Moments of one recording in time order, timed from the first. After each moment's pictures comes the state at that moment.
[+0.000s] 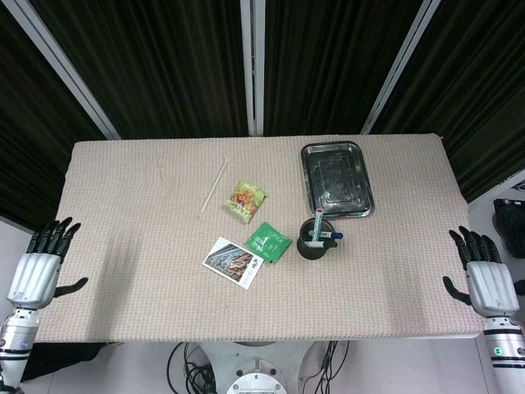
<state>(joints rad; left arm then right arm) -0.18 -1.20 -0.05 -1.48 1.53 1.45 0.01 0.16 -1.13 -0.01 -1.57 -1.36 1.43 -0.03</state>
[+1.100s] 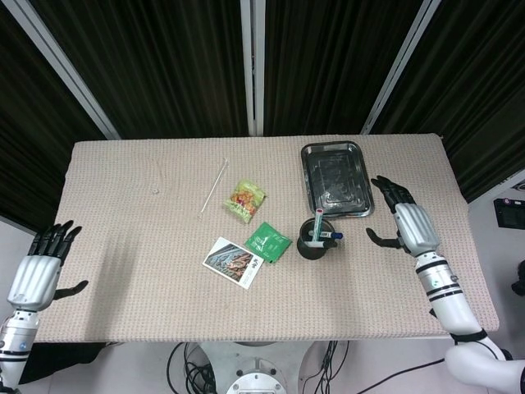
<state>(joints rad) -0.18 -1.20 -0.04 -1.45 1.53 1.44 -0.04 0.48 -1.16 0.27 -1.77 -1.15 1.05 0.11</state>
